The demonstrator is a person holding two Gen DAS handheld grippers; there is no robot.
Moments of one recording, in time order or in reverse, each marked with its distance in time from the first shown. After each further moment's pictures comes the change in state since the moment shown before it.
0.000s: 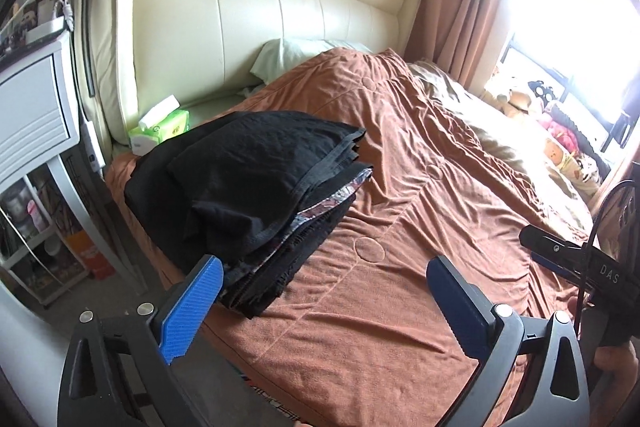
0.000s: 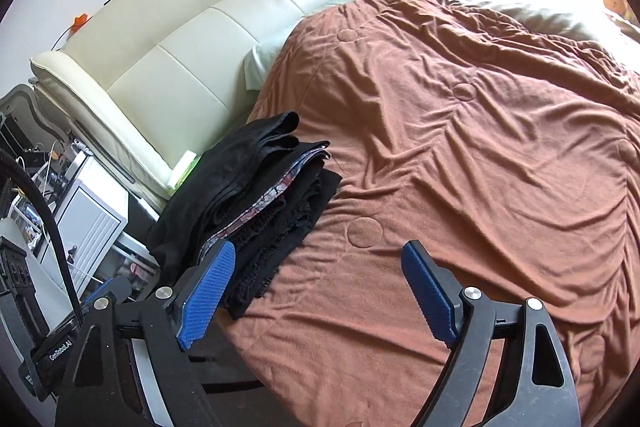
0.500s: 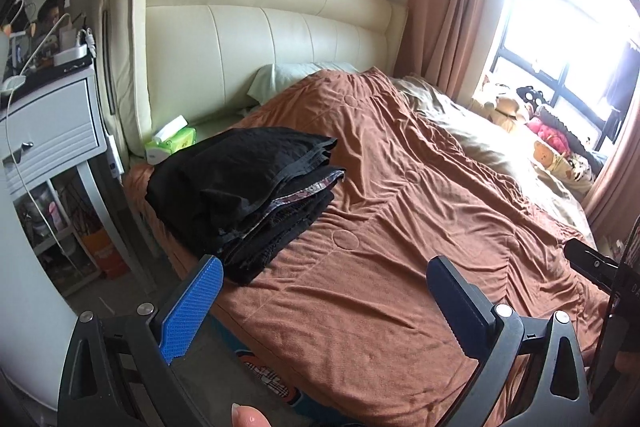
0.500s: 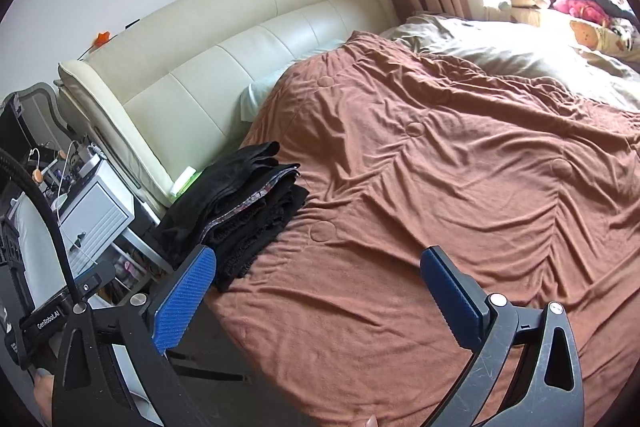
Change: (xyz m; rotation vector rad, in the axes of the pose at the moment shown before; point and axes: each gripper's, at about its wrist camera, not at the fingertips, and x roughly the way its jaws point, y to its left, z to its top) left arm -0.086 -0.043 -0.039 0.015 -0.073 0.008; right arm -0.154 -0.019 -0.060 -0.057 -0.136 -0.045
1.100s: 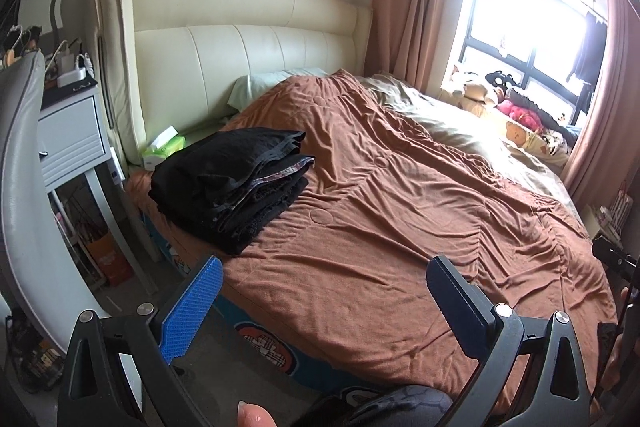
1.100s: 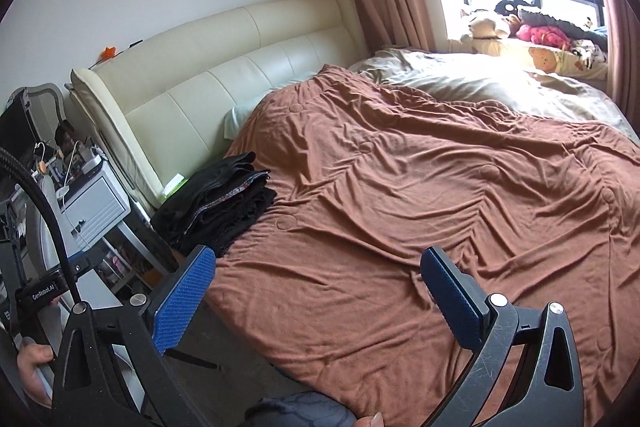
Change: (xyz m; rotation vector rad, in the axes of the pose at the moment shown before) left arm -0.085 -0.028 -0.051 0.102 -0.022 -0.052; right arm -0.143 -0.004 -0.072 -0.021 -0.093 -0.112
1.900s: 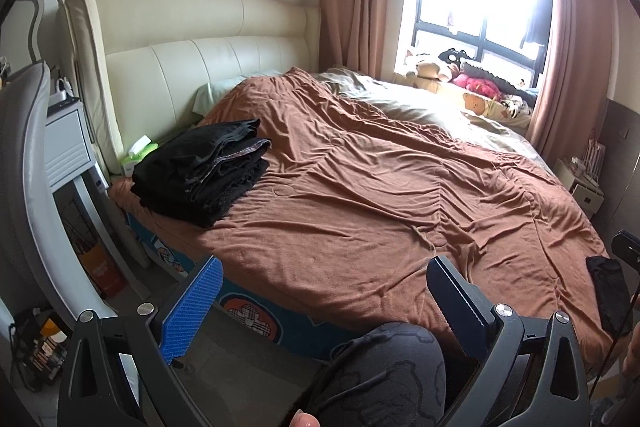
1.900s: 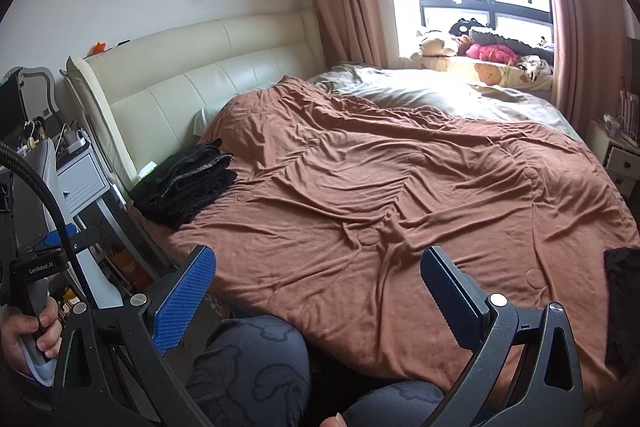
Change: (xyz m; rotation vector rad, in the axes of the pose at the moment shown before) left arm -0.066 -0.044 -0.086 0.143 -0.020 -0.090; right arm -0.123 0.015 -0.095 -0.028 -0.062 -0.155
